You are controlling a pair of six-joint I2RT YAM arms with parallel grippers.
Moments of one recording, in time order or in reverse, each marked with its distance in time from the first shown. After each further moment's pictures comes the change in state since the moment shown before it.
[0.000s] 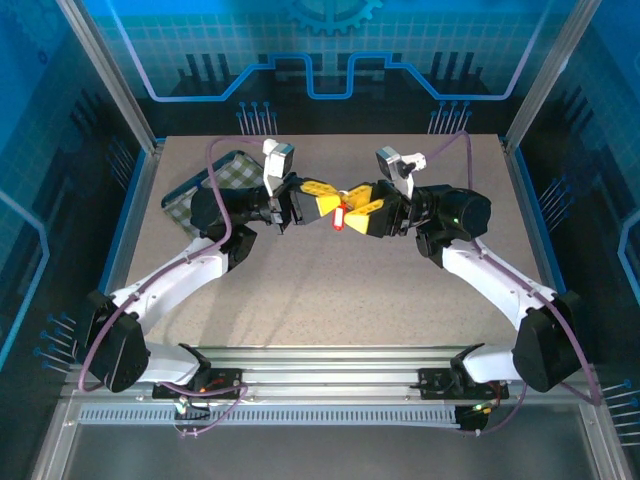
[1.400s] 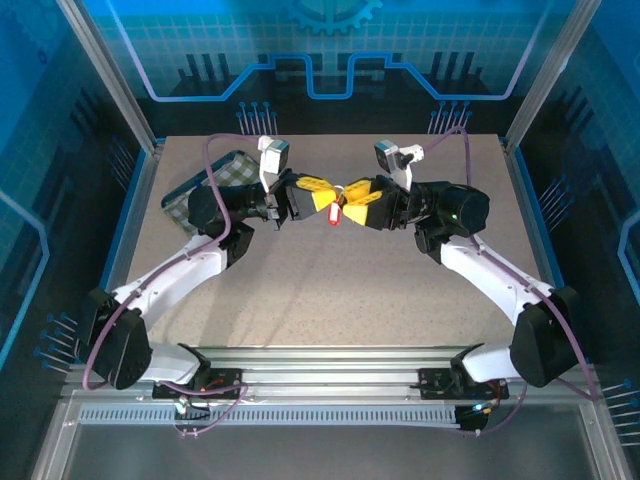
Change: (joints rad) left arm 0.041 0.008 -0.002 0.013 0.014 0.001; right arm -0.009 0.026 0.026 0.007 0.022 0.089
